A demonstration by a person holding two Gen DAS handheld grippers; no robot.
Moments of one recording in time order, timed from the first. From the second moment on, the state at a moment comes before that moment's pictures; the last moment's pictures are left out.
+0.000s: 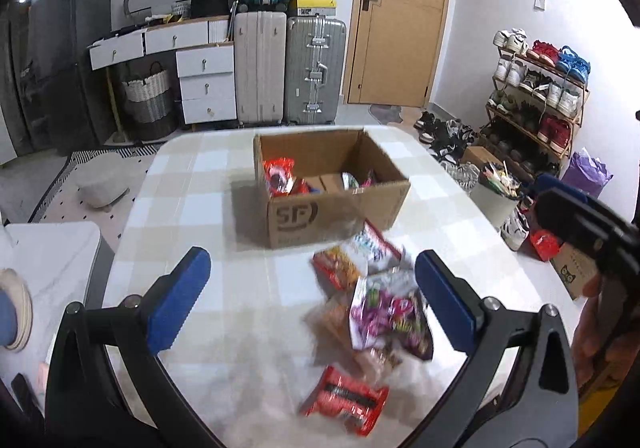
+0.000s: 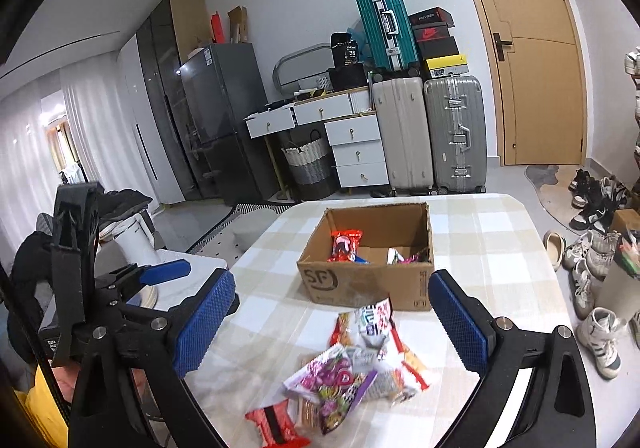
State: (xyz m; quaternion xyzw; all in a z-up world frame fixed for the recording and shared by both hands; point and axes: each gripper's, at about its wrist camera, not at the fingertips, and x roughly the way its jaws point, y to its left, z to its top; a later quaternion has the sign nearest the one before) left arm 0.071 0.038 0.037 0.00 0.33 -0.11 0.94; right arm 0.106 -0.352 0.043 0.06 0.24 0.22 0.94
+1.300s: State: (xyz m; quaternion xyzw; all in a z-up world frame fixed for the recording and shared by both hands) left arm 0.063 0.018 -0.153 0.02 0.50 -0.17 0.85; right arm 0.076 -0.357 -0.079 0.11 0.35 0.22 0.91
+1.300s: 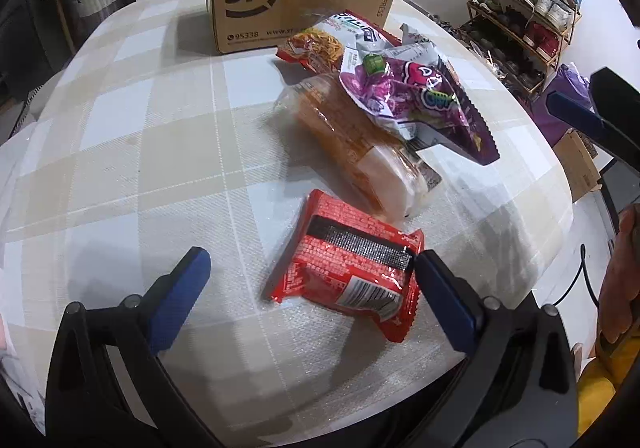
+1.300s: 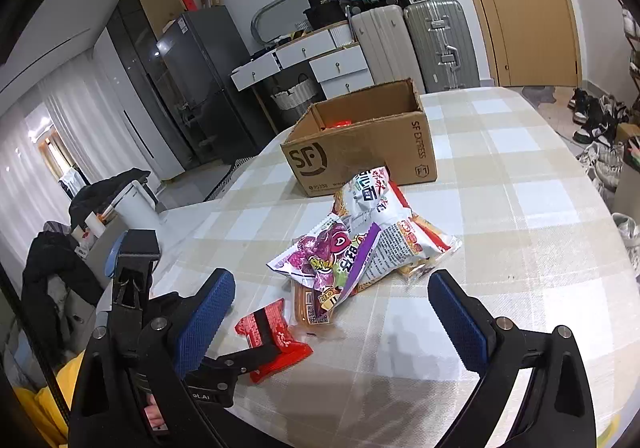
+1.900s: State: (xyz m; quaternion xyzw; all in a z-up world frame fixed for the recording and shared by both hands) left arm 0.057 0.012 -0.150 0.01 0.49 -0.24 0.84; right arm 0.087 -0.351 -0.102 0.14 0.38 0.22 0.89
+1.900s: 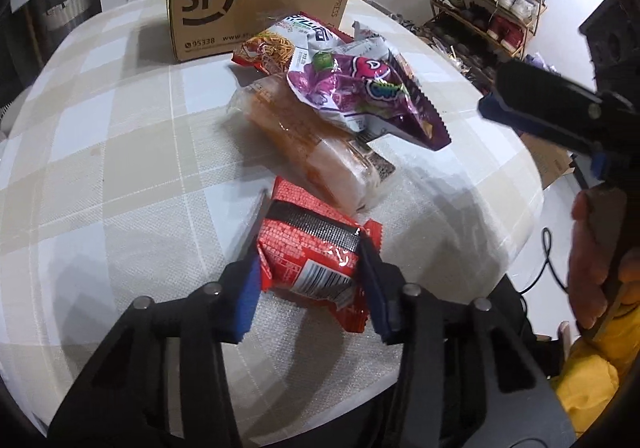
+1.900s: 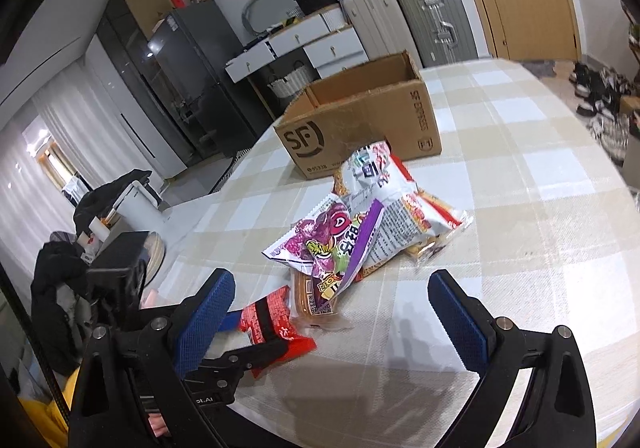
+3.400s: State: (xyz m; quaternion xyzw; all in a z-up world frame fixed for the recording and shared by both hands) left arm 0.046 0.031 -0.153 -0.02 0.48 -0.23 0.84; right arm 0.140 -0.348 -0.161 0.30 0.47 0.25 0.79
